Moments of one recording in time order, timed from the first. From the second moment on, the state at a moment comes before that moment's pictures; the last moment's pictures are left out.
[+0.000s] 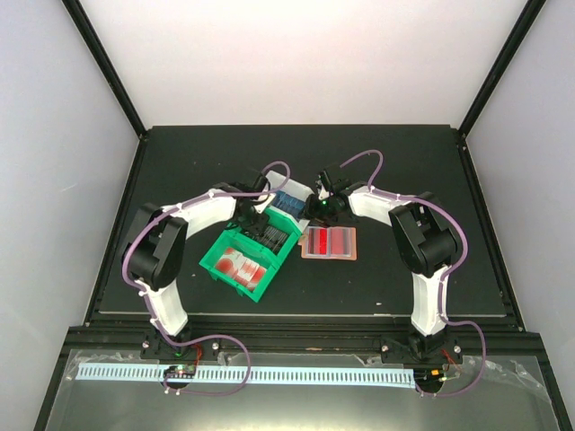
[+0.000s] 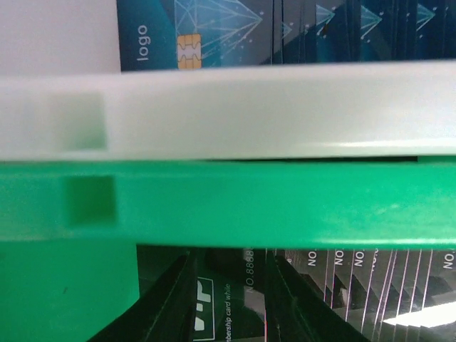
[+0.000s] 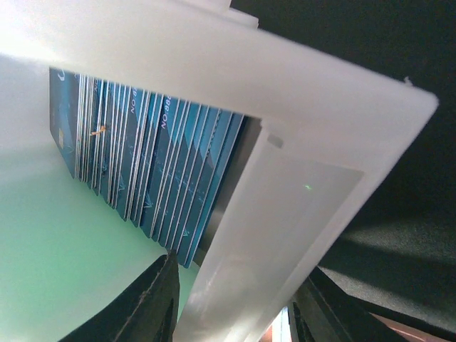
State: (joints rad) left arm -0.47 1.81 1.16 -0.60 -0.05 0.04; right arm 0.52 2.00 1.28 -0.35 -0.38 0.77
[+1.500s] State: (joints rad) left arm -0.39 1.77 1.20 -0.70 -0.01 -0.06; right arm 0.53 2.01 1.28 -0.31 -0.39 0.79
